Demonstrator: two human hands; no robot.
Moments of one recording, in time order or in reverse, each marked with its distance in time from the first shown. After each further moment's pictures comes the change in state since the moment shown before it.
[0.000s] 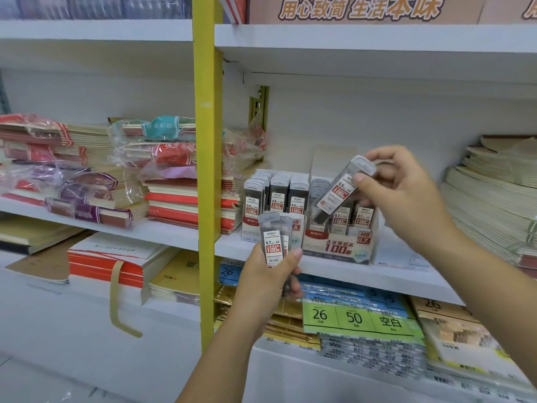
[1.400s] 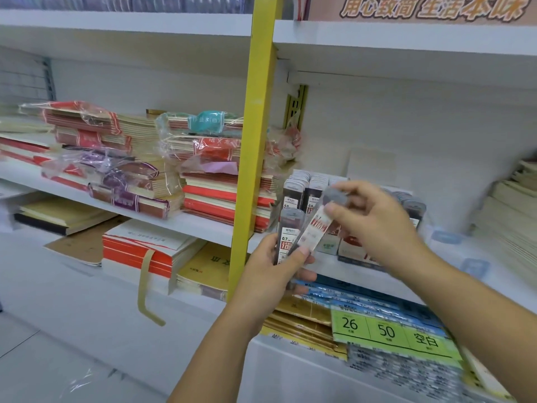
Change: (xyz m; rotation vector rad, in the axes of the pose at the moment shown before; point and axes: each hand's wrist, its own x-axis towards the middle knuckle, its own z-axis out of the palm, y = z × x) left_hand -0.007 0.017 -0.046 -0.032 -0.042 0.051; right_hand -0.009 -0.004 0.080 0.026 -0.216 0.098
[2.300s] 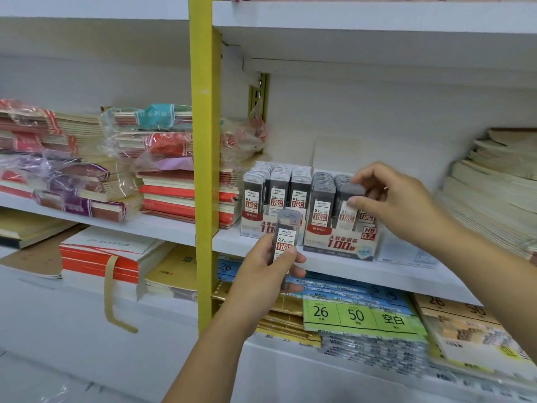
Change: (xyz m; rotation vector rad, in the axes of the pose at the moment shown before) left_hand 0.012 -0.019 0.038 0.062 -0.046 -0.049; right_hand 0.010 0.046 -0.094 -0.542 0.058 -0.062
